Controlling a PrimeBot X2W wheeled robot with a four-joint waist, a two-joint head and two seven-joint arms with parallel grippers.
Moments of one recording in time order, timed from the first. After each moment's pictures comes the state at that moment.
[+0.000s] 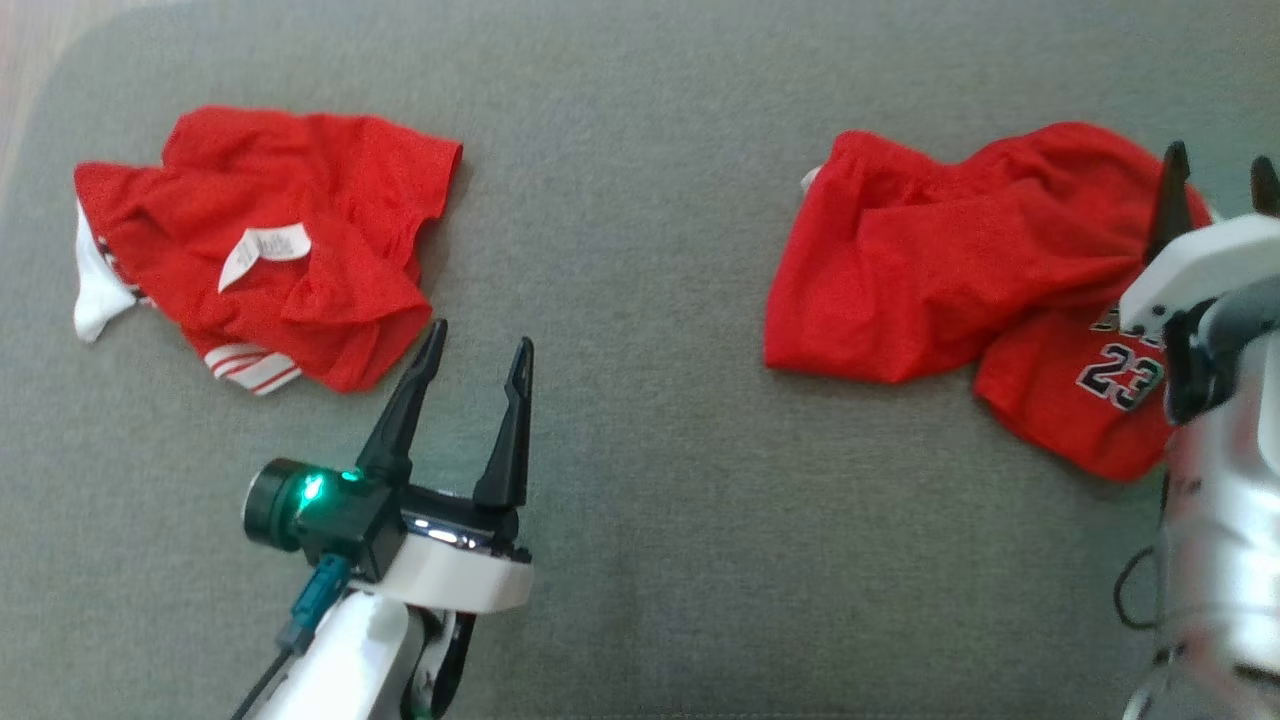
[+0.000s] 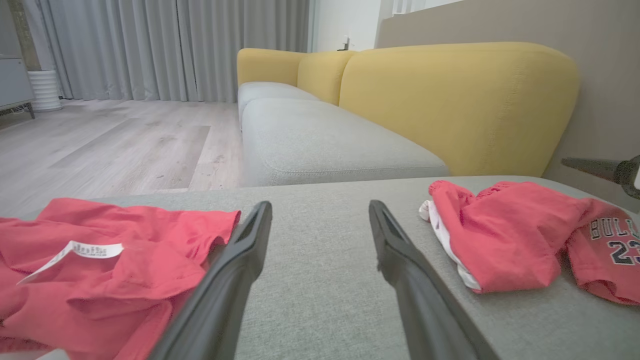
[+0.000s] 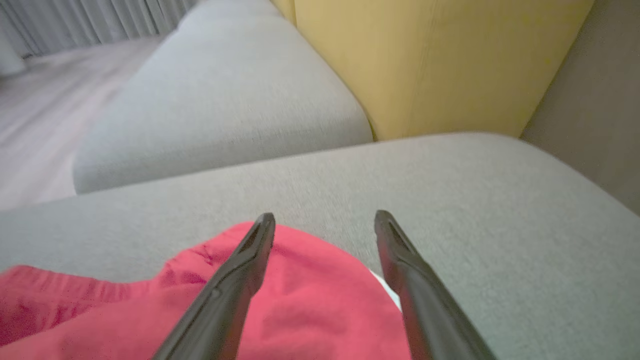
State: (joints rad) left arm -0.22 0.21 -0.51 0.13 -0.35 0.12 -0.26; right arm -0.64 -0.05 -0.41 0.61 -0.13 0.12 0.03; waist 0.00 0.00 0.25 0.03
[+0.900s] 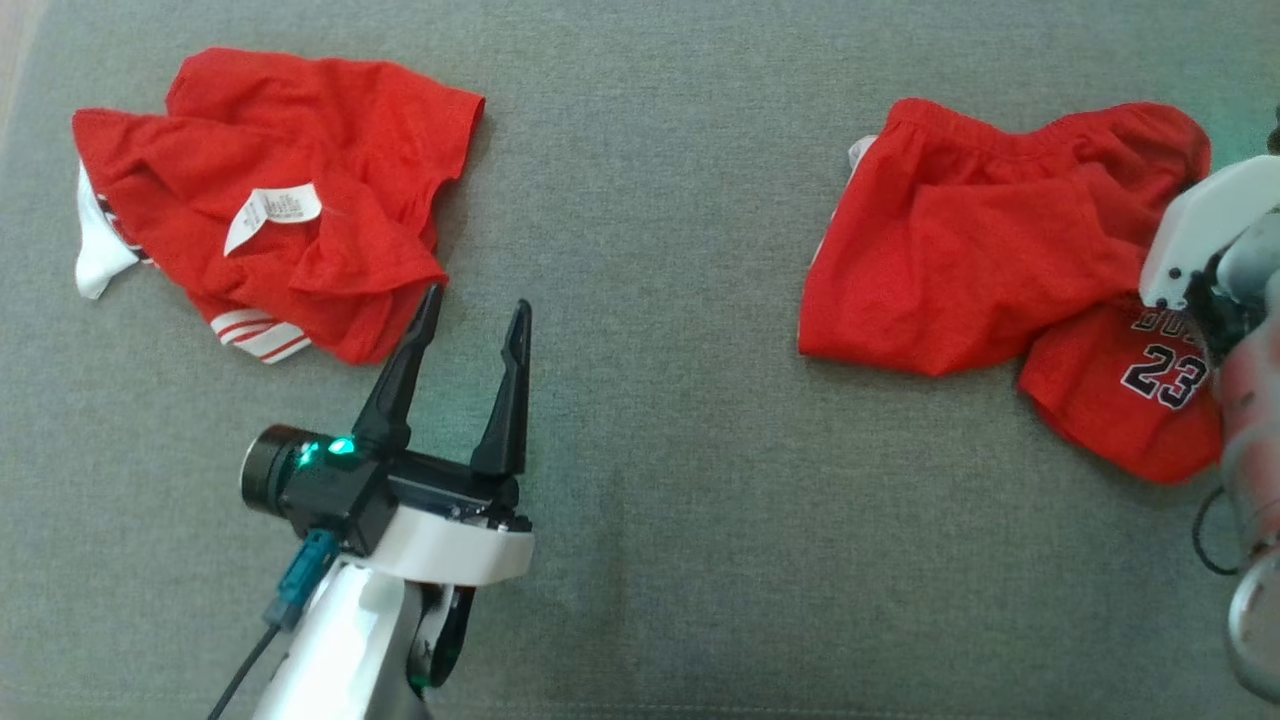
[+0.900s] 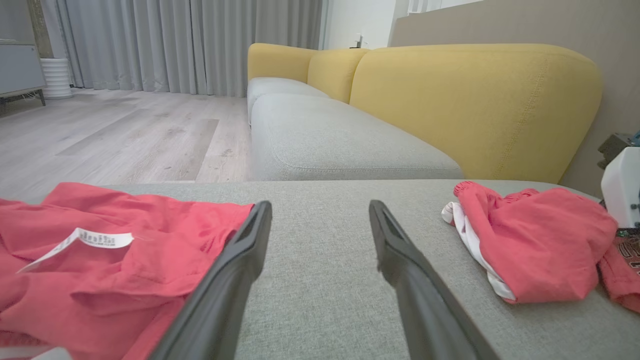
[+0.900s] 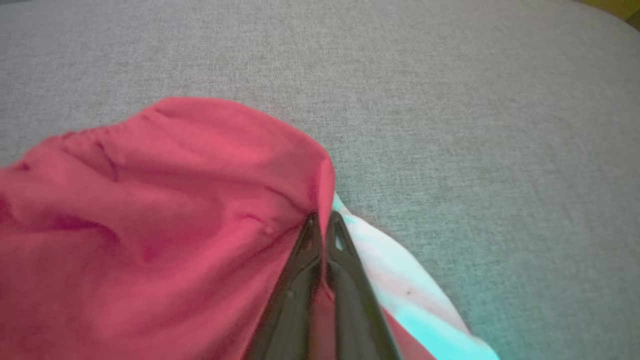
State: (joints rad) left arm -0.25 0.11 -0.37 0.14 -0.24 0.00 -0.26; right arm -0.96 -0.21 -0.50 1.19 -0.40 0.12 0.22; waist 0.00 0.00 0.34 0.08
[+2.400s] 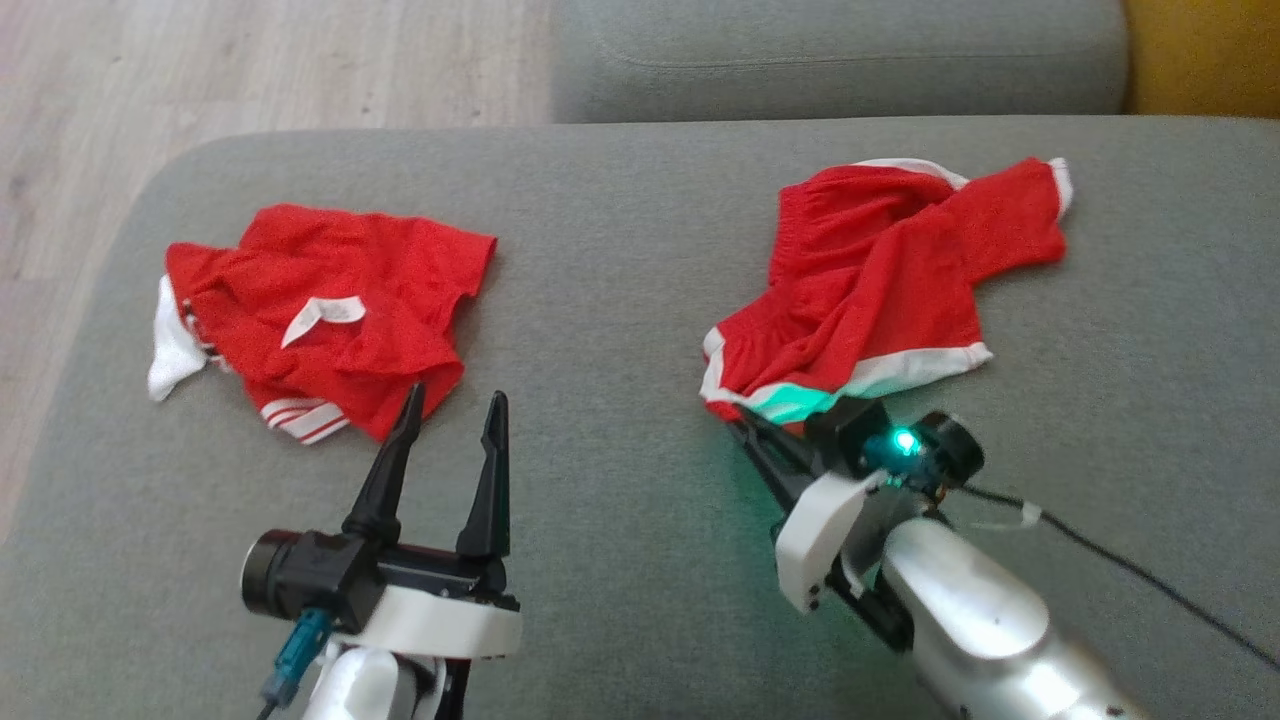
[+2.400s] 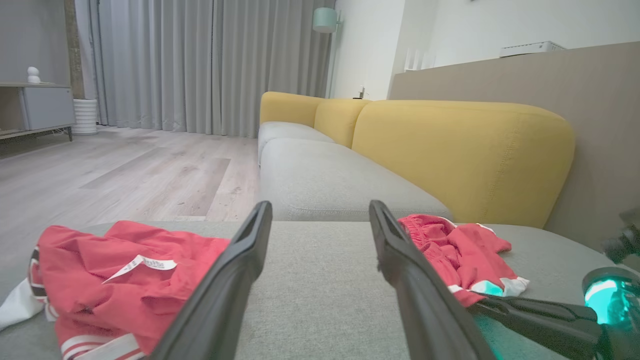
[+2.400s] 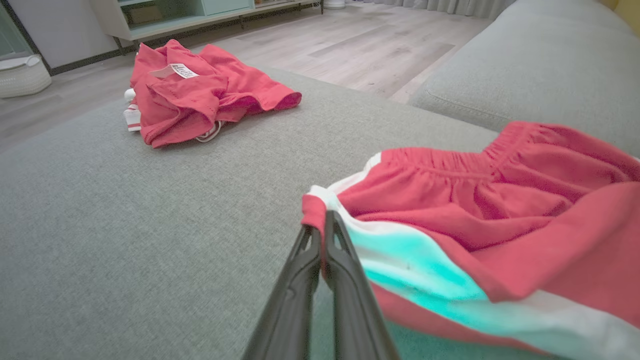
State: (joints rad) left arm -0.09 0.06 -0.29 0.16 -0.23 -0.04 -0.26; right arm -0.51 -0.09 0.71 0.79 0.28 0.12 -0.14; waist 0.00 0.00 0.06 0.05
